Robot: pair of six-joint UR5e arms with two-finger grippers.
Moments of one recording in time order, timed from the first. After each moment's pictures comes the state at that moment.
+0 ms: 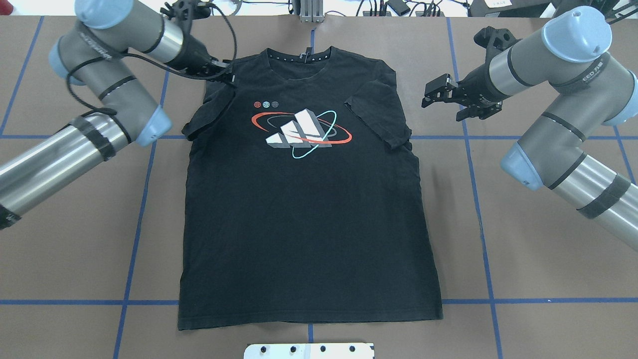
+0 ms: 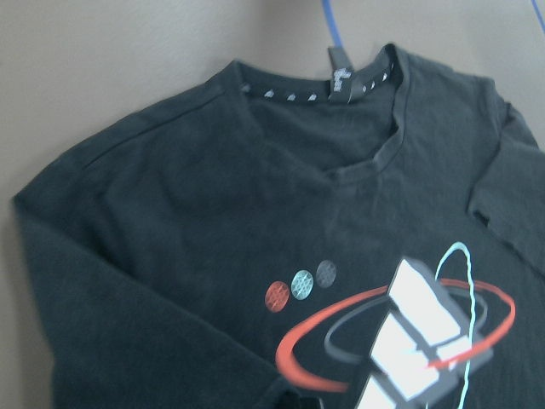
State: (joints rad) left arm -0.91 -2.37 -1.02 -2.54 -2.24 -0.98; right arm 0.93 -1.16 1.55 -0.98 2.20 1.28
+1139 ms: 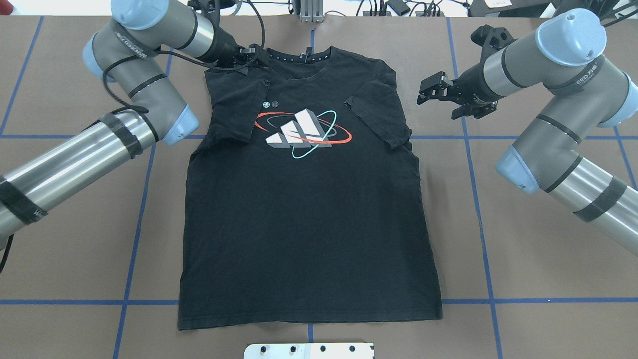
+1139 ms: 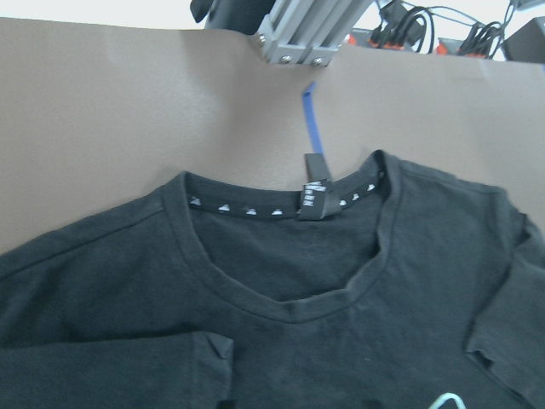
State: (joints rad) left arm -0.88 -2.37 -1.08 -2.55 -2.17 -1.11; right arm 0.91 -1.16 1.60 -0.99 2.14 1.39
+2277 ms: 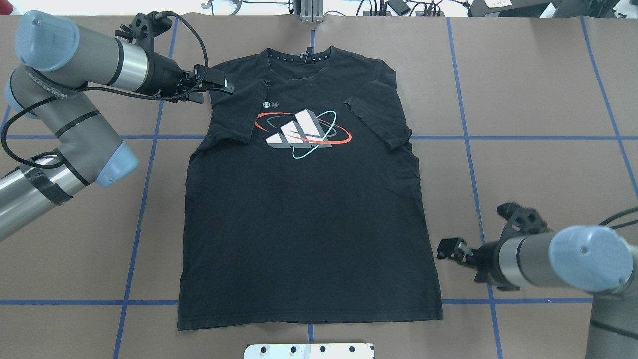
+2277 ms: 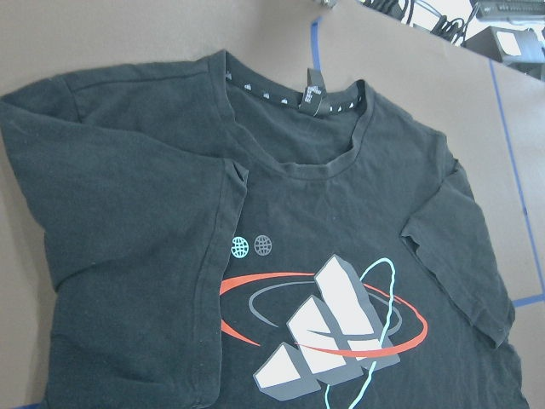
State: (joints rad) left arm -0.88 -2.10 -1.45 -2.55 -2.13 -1.28; right arm 0.31 -1.69 2.10 -1.05 1.75 1.89
